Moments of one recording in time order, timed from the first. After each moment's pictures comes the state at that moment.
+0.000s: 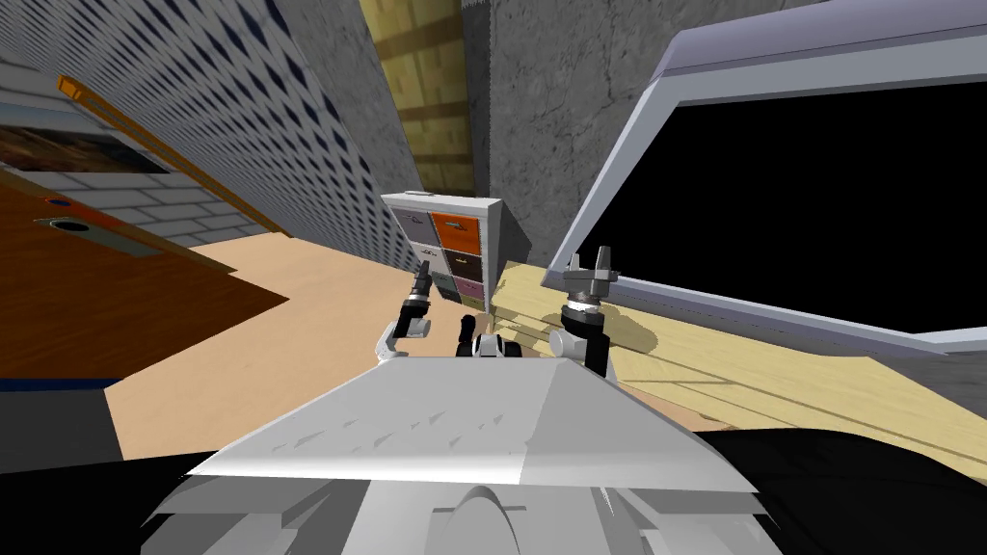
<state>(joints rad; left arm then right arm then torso) 0.20 0.21 0.04 -1.75 0.02 -0.43 -0.19 0.47 -0.01 0.02 -2.35 -0.07 -0.44 -0.17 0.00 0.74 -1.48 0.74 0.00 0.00</state>
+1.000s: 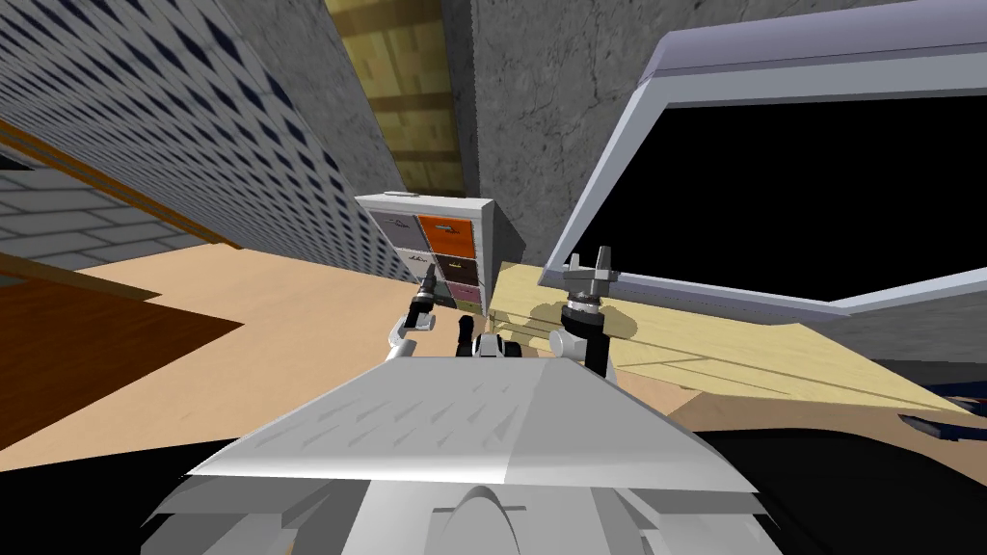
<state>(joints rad) 0.06 0.20 0.07 -1.49 0.03 -0.44 -0.24 0.47 -0.01 0.02 -2.35 -0.07 -0.44 -0.17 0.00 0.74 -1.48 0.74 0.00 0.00</state>
